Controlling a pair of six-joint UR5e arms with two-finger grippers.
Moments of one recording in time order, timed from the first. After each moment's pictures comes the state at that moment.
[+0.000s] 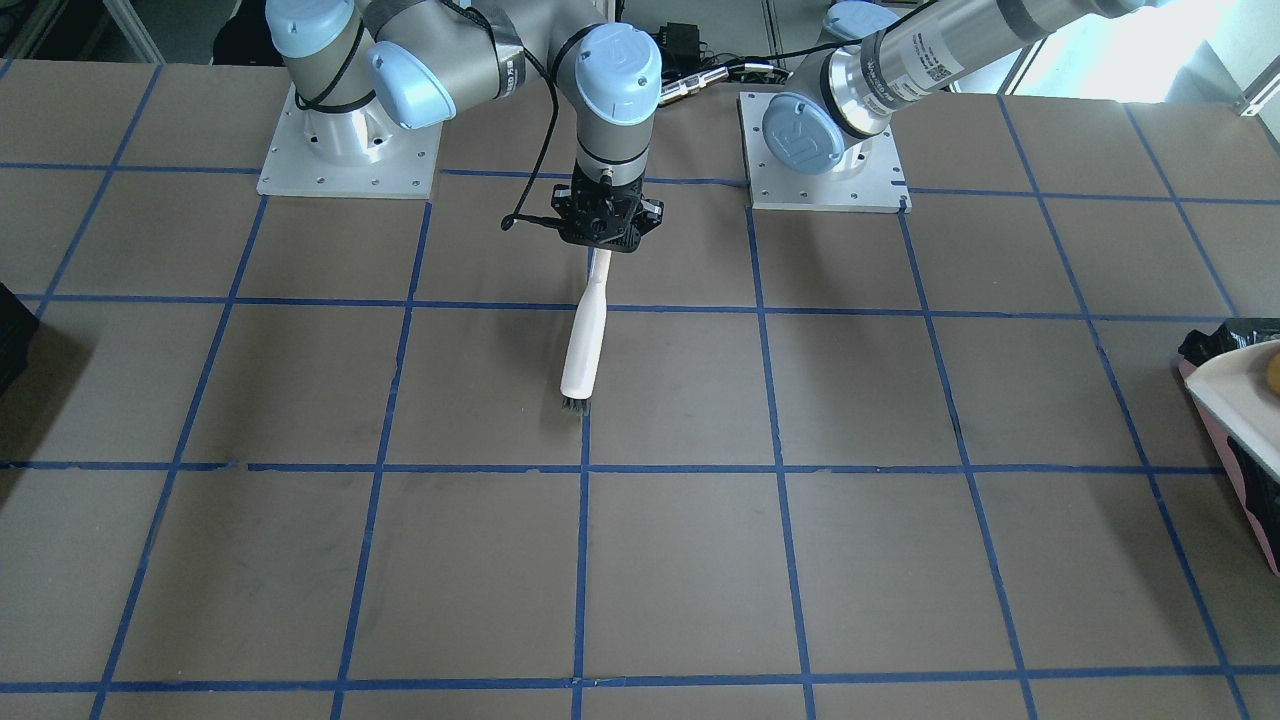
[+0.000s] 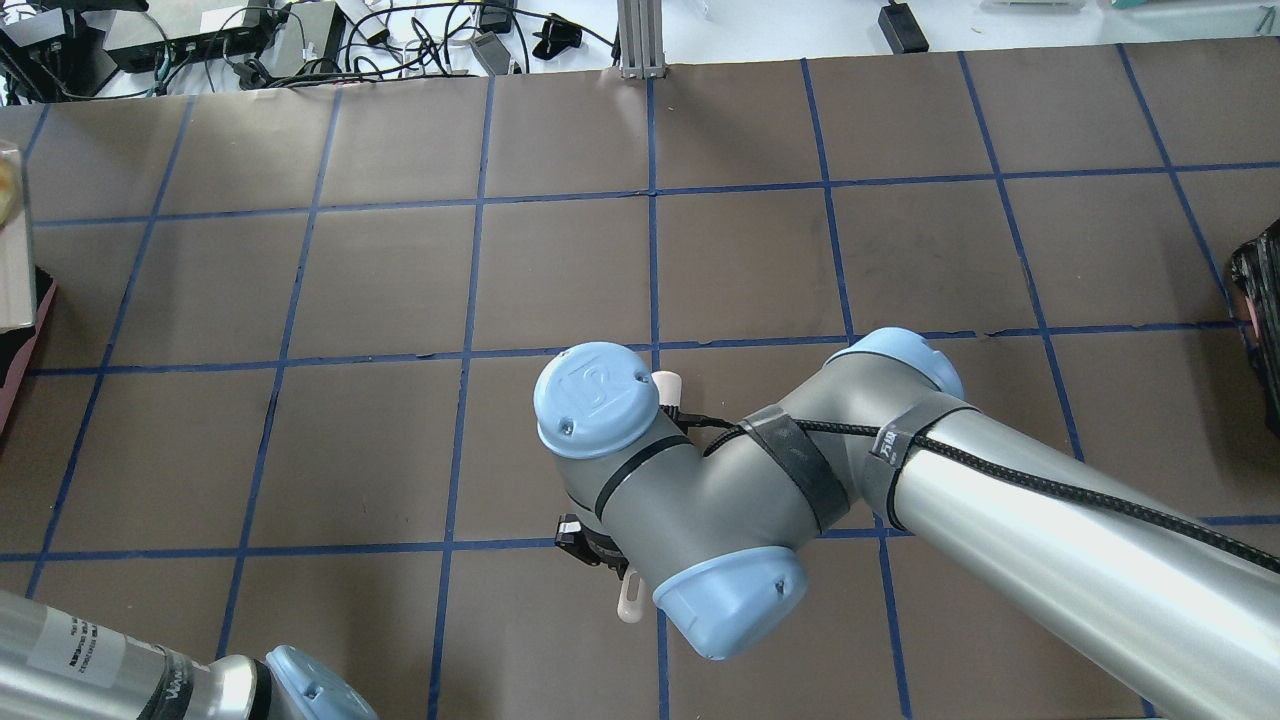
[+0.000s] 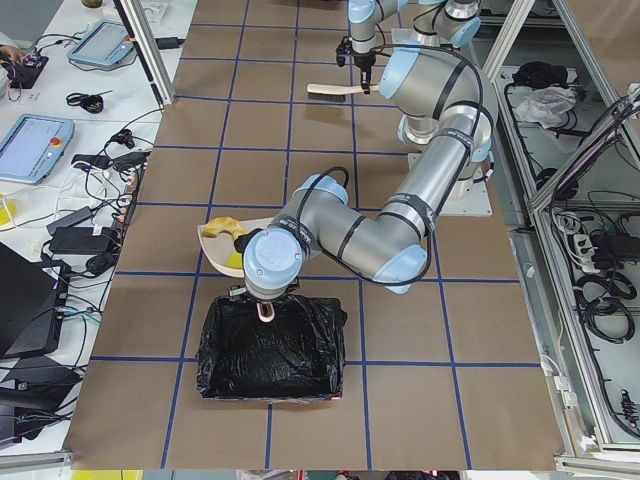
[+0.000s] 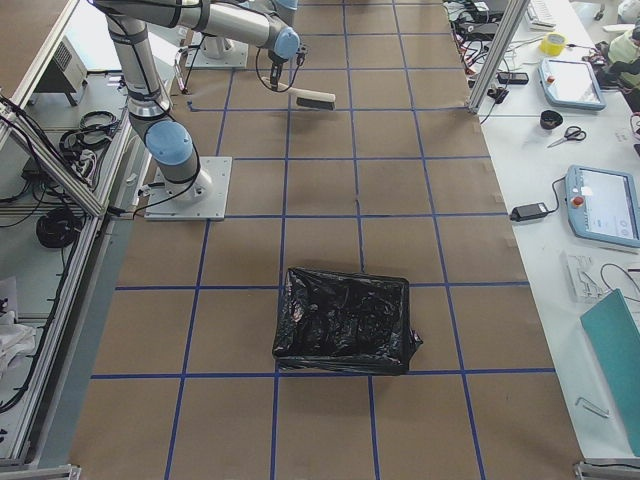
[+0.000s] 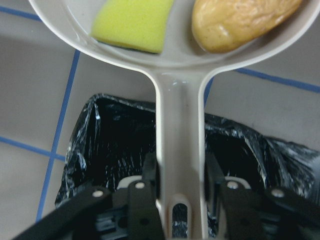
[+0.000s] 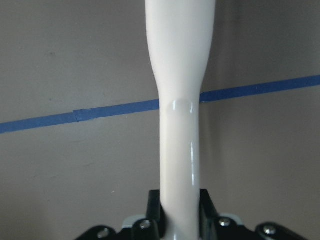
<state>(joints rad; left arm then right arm) -0.51 -2.23 -0.84 -1.63 1.36 2.34 2.20 -1.41 2.00 -1.98 -1.49 0.78</state>
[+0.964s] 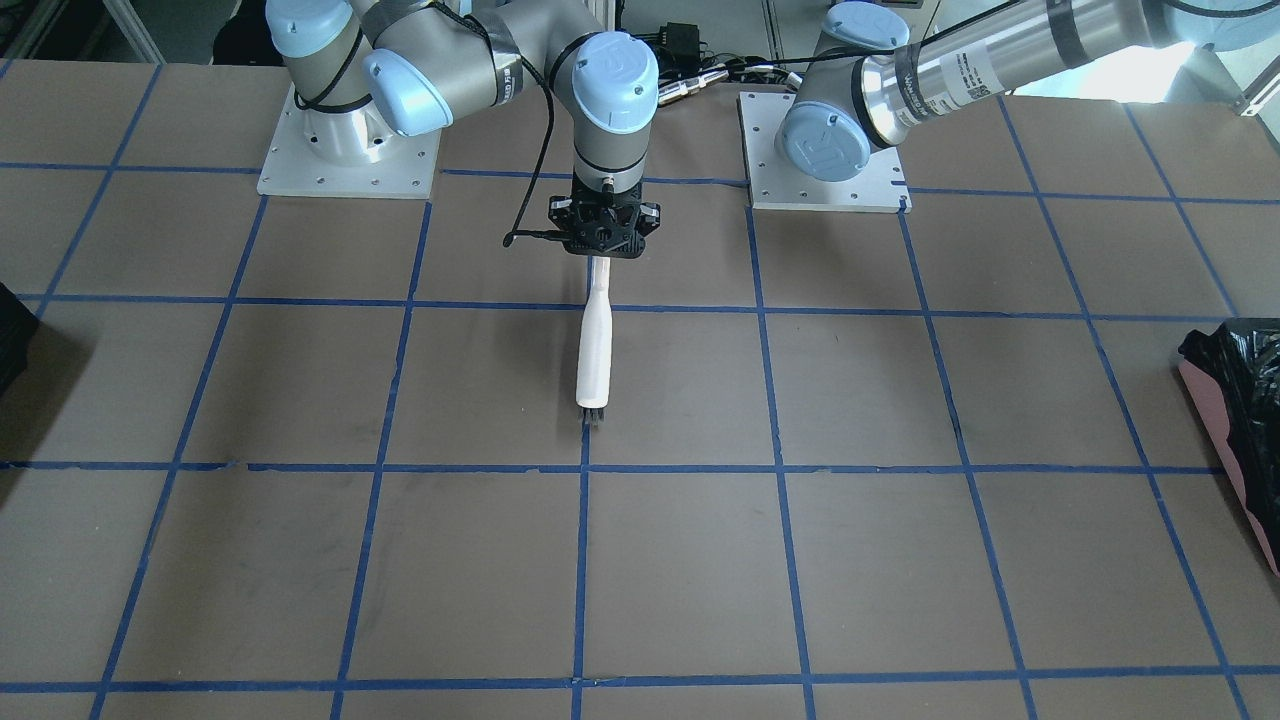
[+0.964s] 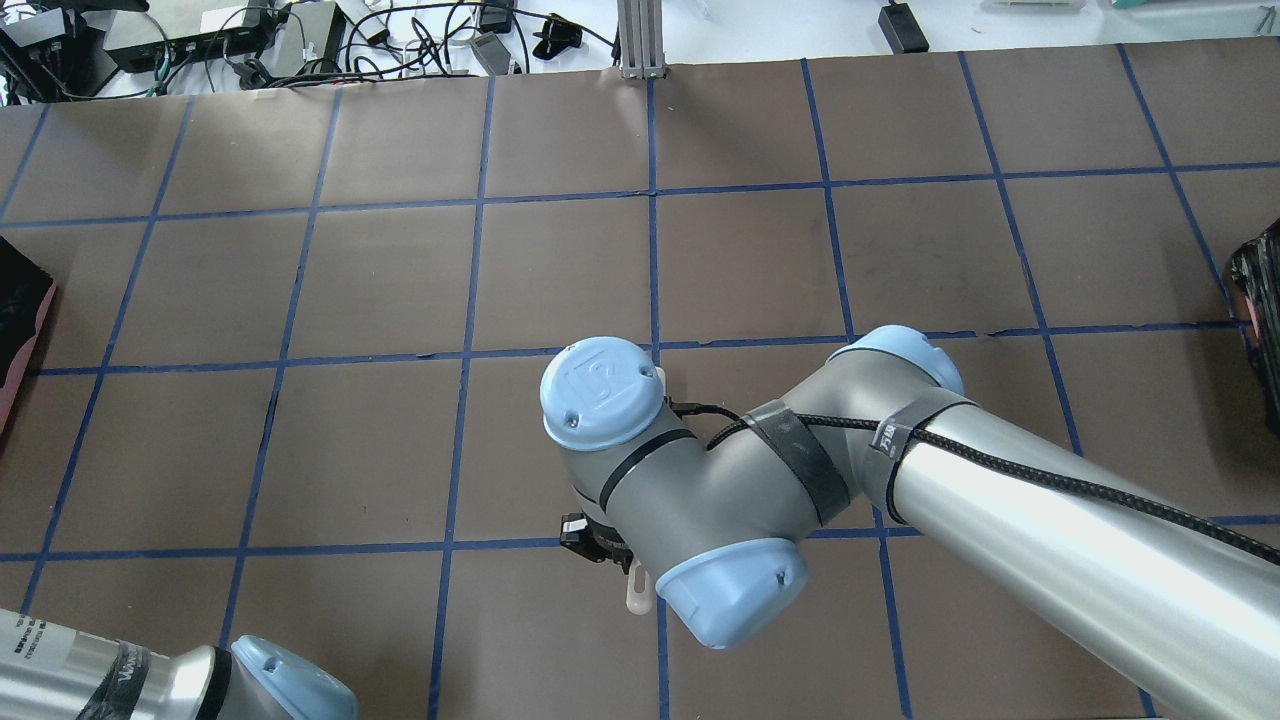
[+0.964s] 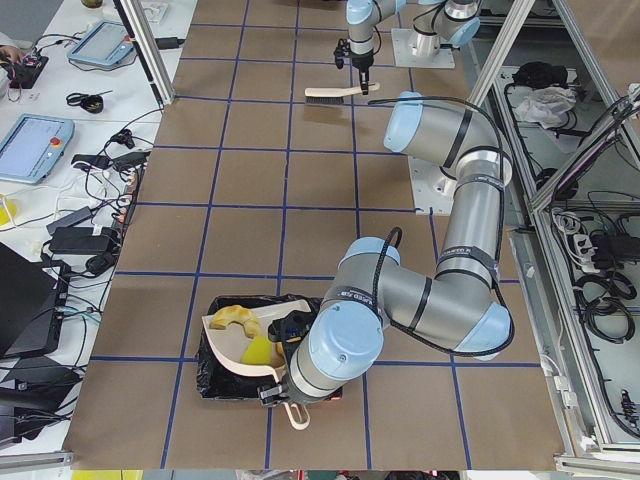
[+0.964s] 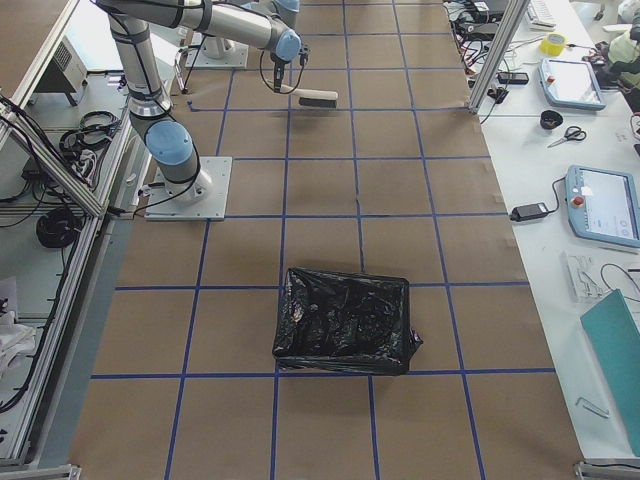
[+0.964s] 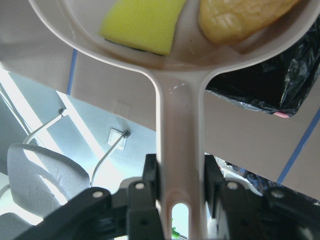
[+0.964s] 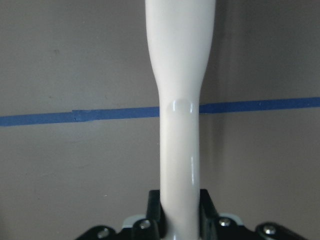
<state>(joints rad) -0.39 -2.34 -0.61 -1.52 1.38 2.40 2.19 -1.40 2.00 -2.00 -1.49 0.65</state>
